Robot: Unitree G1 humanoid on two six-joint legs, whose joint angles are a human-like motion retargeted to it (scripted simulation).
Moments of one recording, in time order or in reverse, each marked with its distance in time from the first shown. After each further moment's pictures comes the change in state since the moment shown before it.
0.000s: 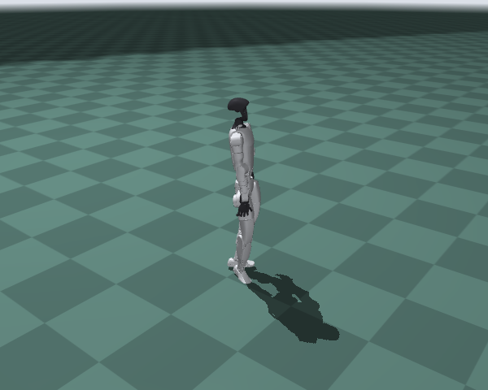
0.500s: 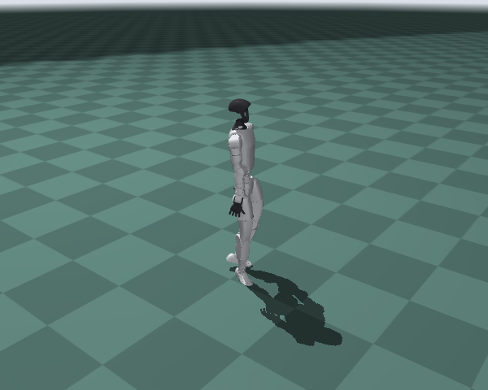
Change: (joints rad) left arm 0.169 0.036 0.130 0.005 -0.017 0.047 -0.259; right arm -0.062 -0.049 0.136 0.170 0.360 0.117 -0.040; waist -0.093 -0.003 0.007; left_leg -0.100 0.040 0.144 0.218 0.266 -0.020; right_leg 0.034 -0.034 -0.037 -0.183 0.005 0.052
